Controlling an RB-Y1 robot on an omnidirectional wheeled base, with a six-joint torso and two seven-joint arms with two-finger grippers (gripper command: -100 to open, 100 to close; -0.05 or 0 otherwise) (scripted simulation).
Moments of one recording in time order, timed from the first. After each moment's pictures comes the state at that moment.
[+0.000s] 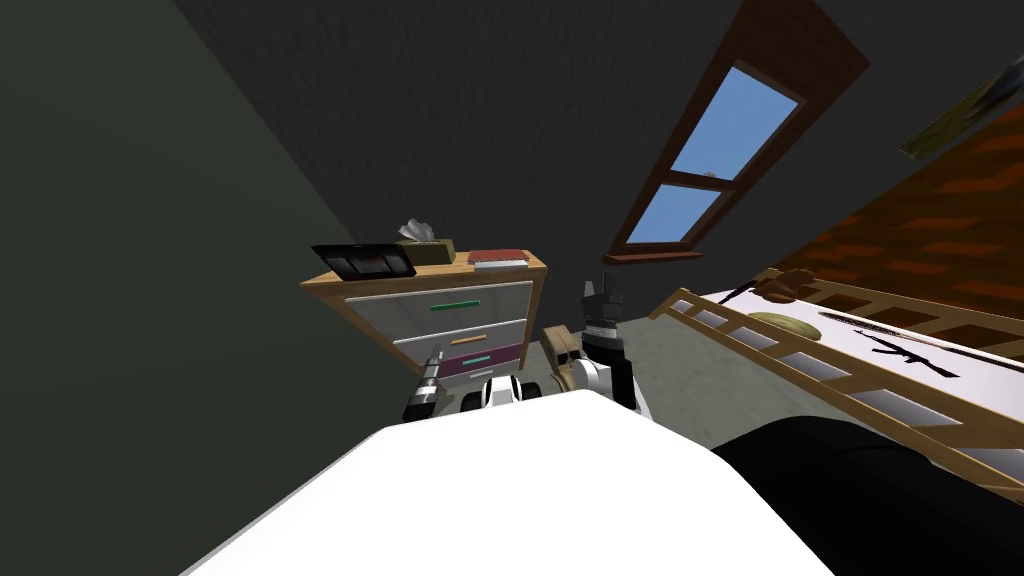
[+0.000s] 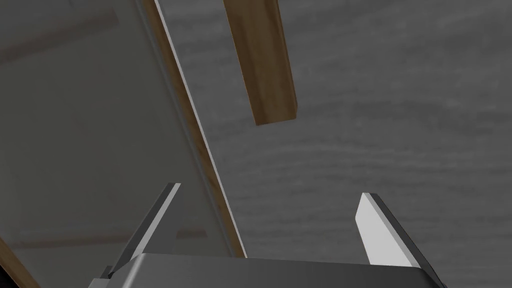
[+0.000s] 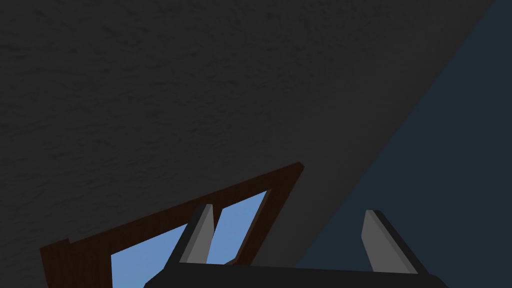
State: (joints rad) left arm 0.26 0.10 0.03 -1.10 -0.10 -0.86 -0.11; right arm 0.48 0.02 -0.07 -2.33 -0.08 -0.46 0.12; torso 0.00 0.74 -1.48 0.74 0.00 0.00
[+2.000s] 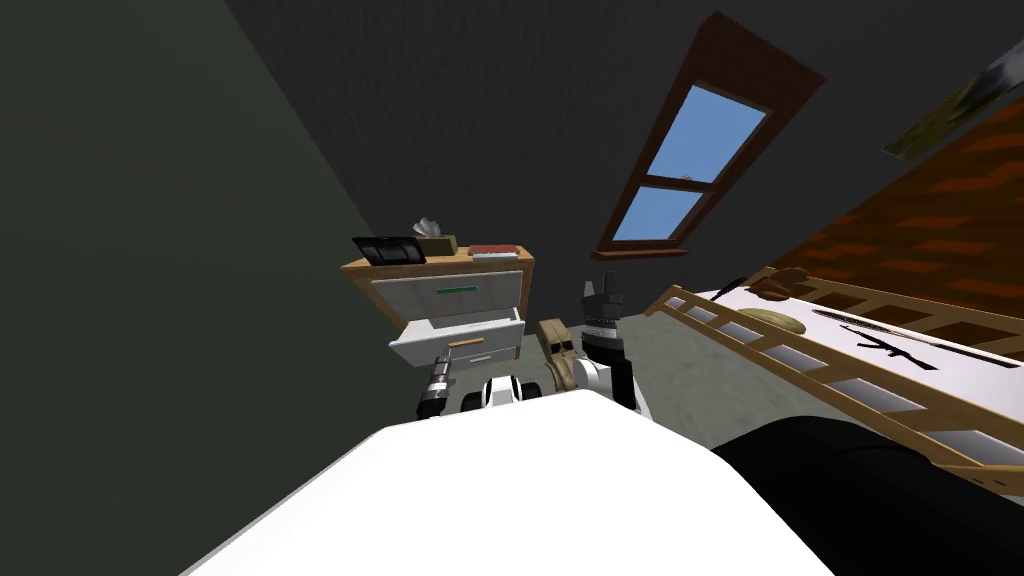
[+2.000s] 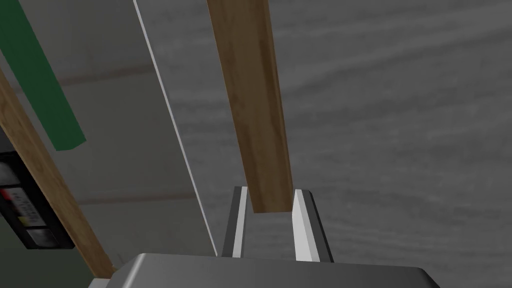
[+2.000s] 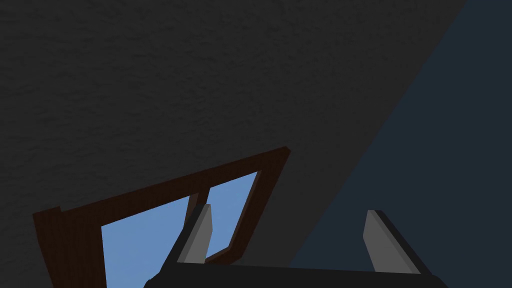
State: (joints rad) left arm 0.24 0.02 0.03 -1.08 -0.11 -0.82 -0.10; right arm 0.48 0.02 -0.07 -2.33 -0.08 -0.46 0.12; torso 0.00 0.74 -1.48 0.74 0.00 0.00
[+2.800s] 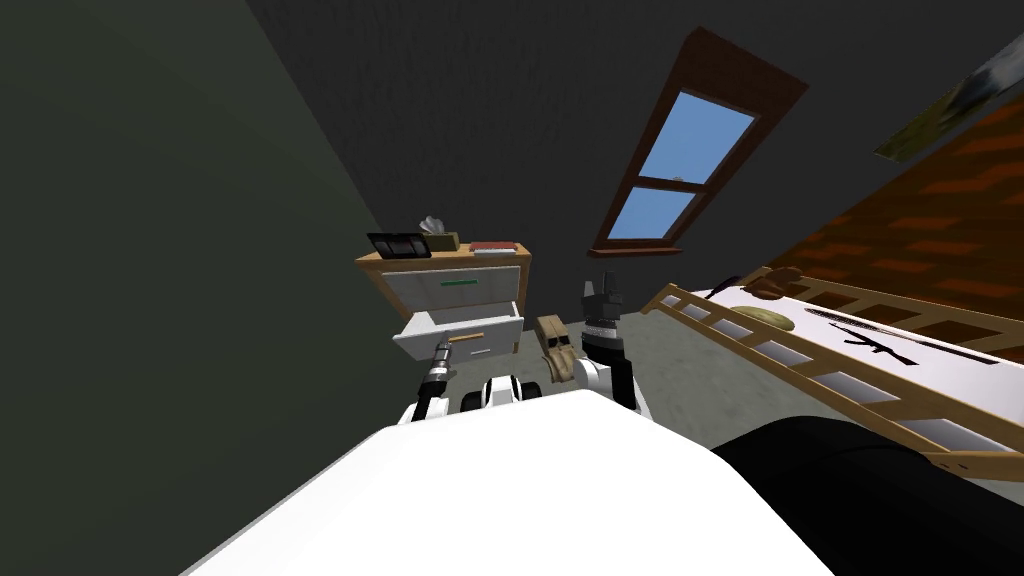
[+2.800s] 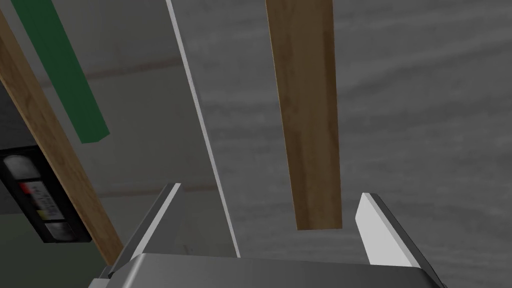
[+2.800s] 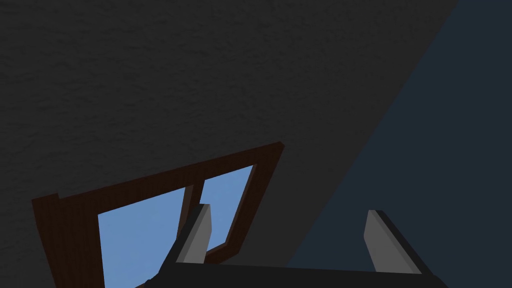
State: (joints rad) left arm 0.19 0.04 0.03 -1.19 -0.10 -0.66 -0.08; right arm 0.48 0.02 -0.07 -2.33 -0.08 -0.46 0.12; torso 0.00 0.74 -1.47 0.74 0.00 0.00
